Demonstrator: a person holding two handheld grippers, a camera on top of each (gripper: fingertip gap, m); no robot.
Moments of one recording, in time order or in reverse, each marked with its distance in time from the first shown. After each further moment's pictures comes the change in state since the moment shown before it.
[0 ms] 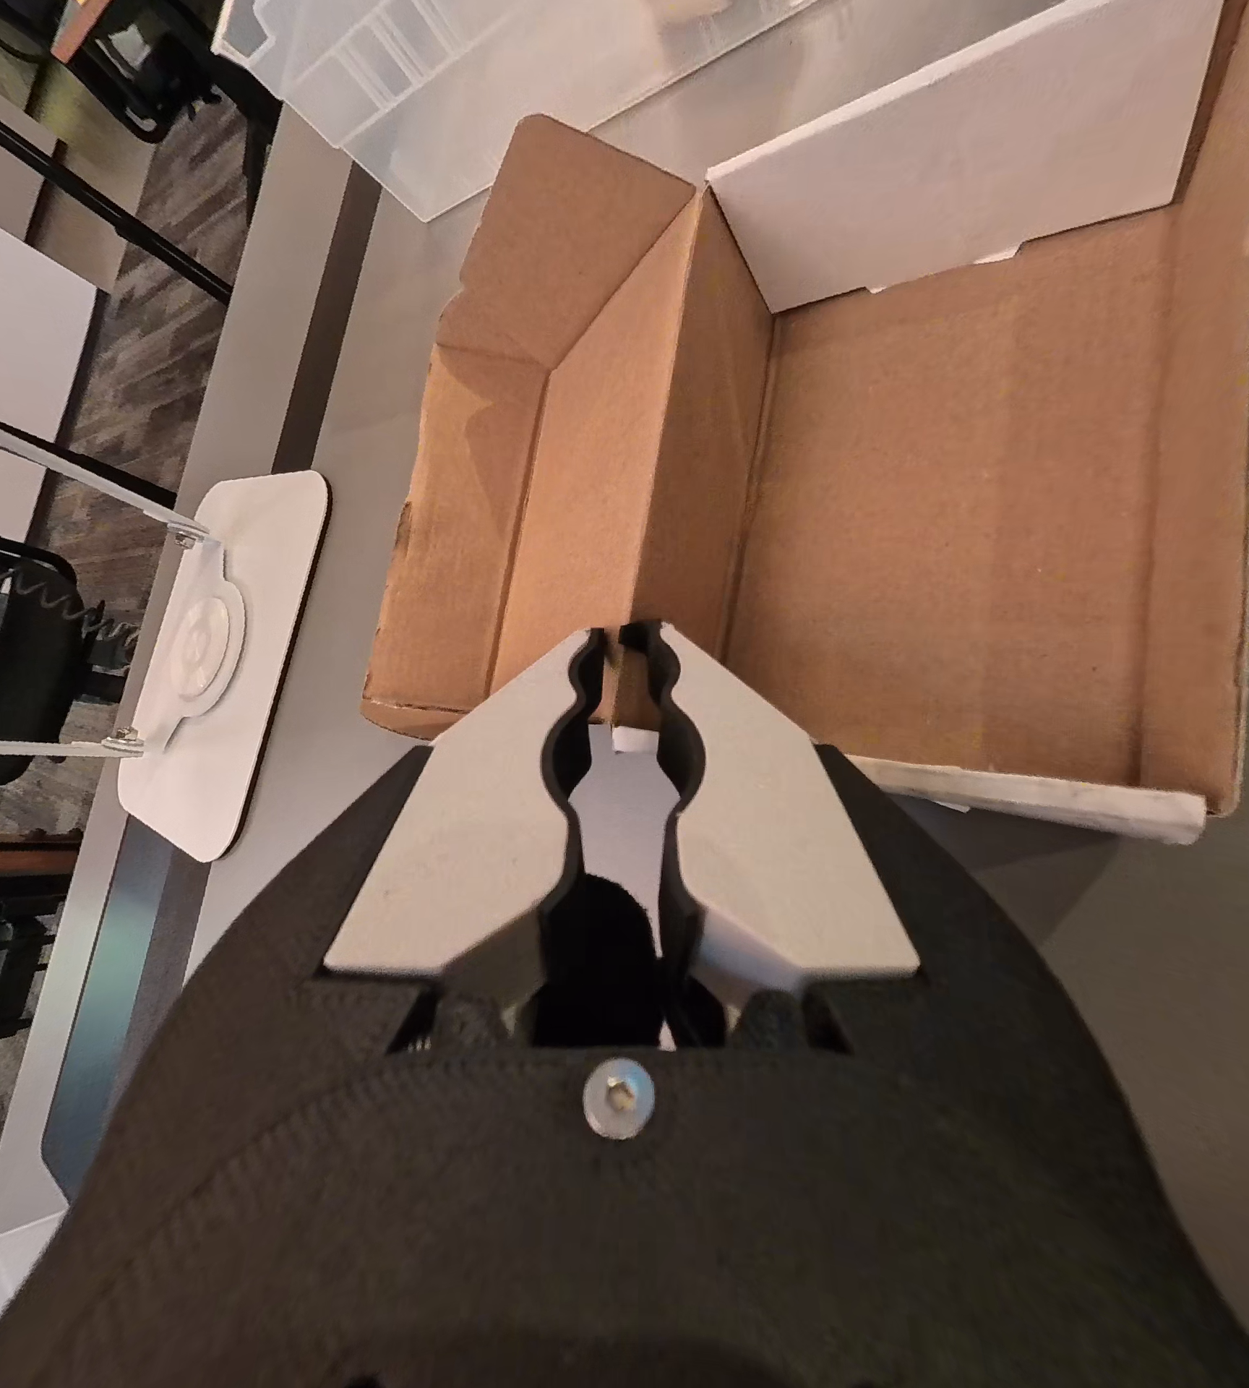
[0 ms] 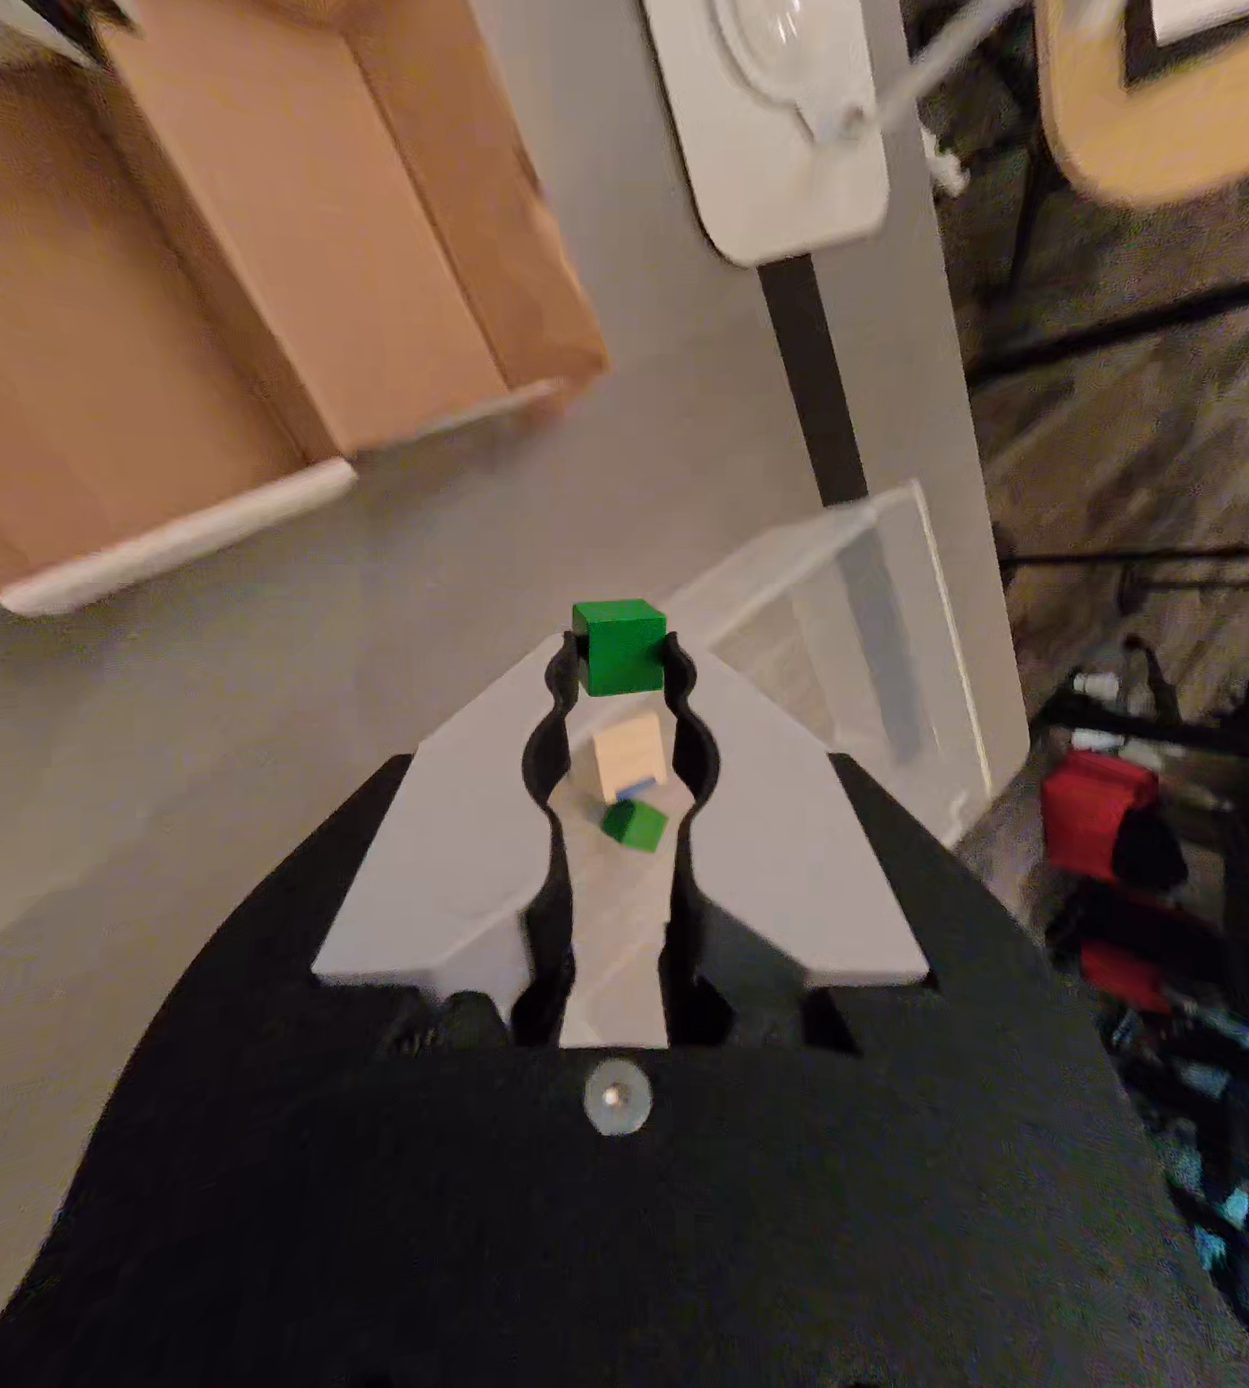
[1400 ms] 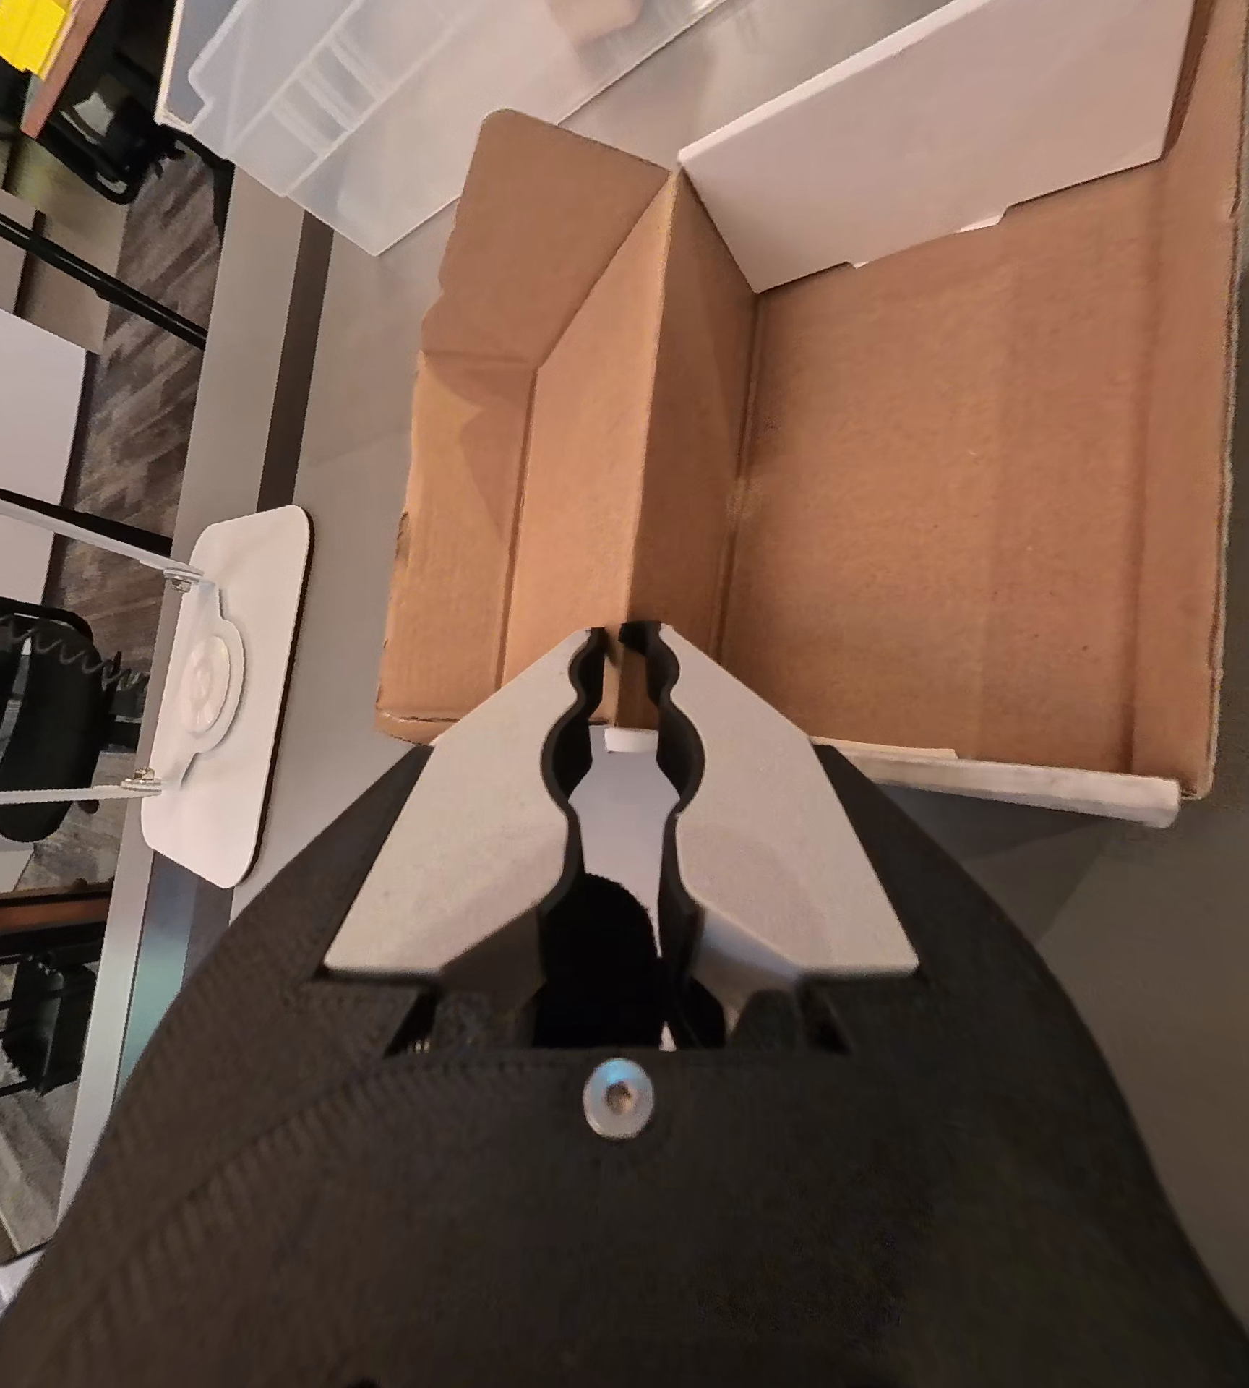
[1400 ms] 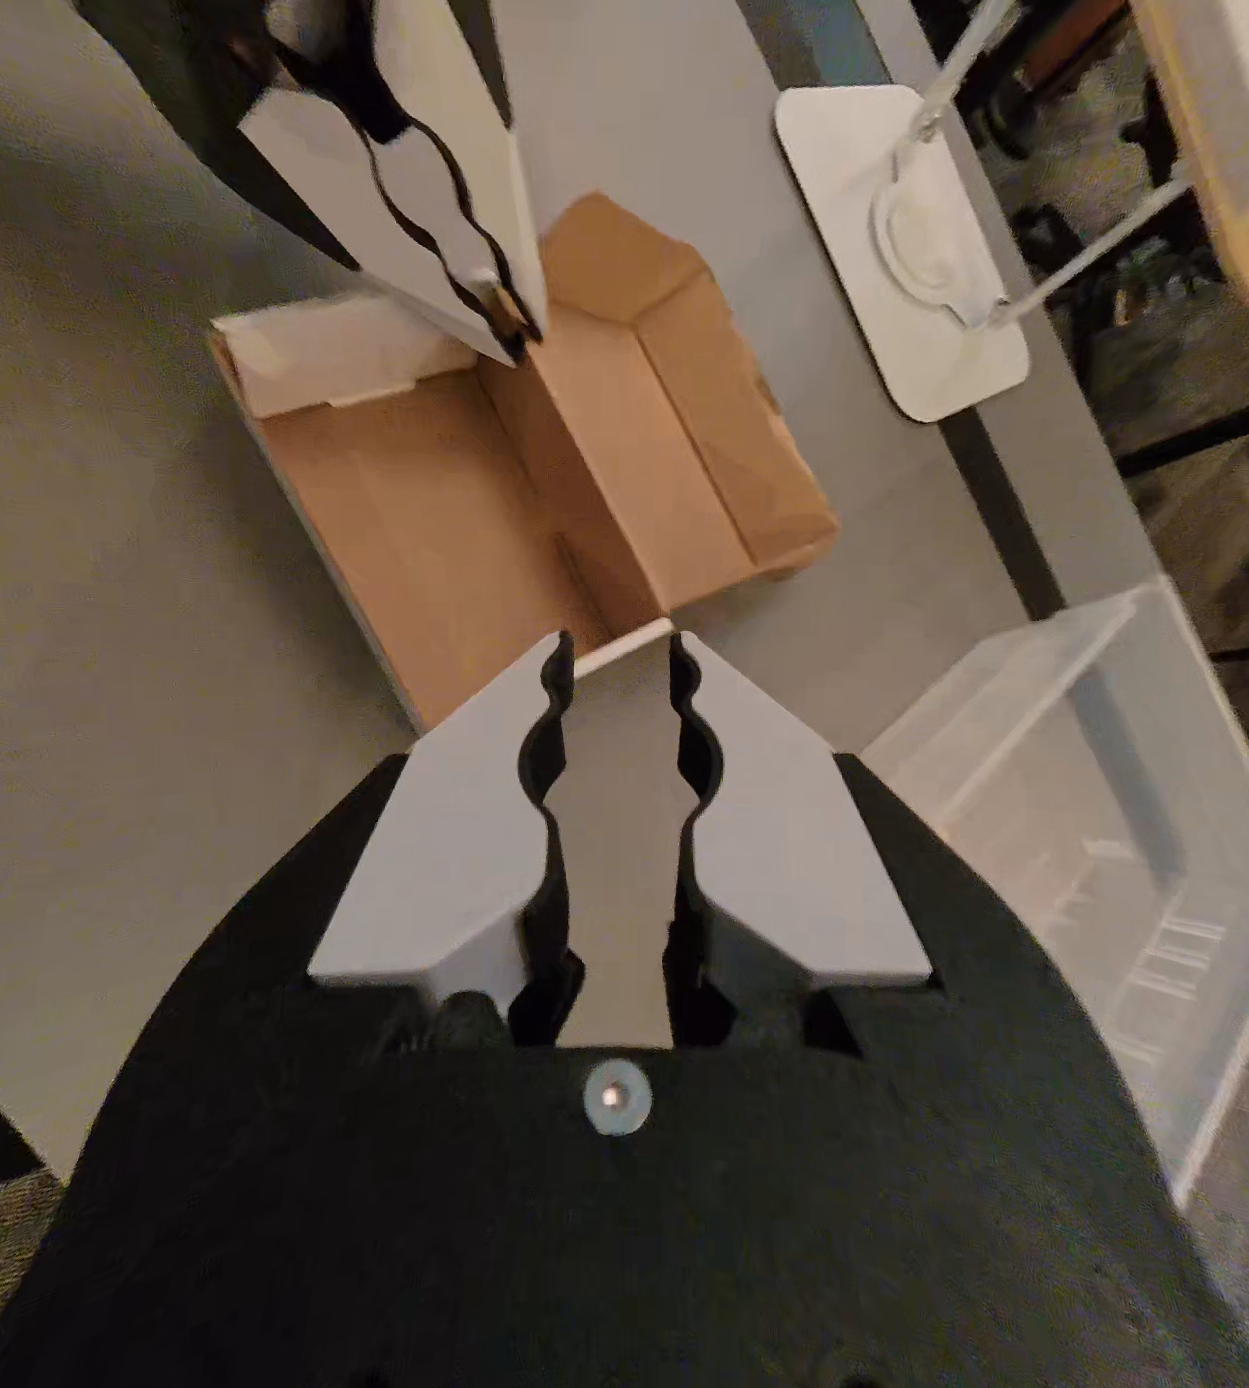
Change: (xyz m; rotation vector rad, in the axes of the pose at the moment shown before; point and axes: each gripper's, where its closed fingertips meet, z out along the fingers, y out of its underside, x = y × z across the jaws) left arm 0.014 -0.001 -0.010 0.002 0.034 0.095; right arm -0.130 -0.050 -0.024 0.263 -0.109 0.124
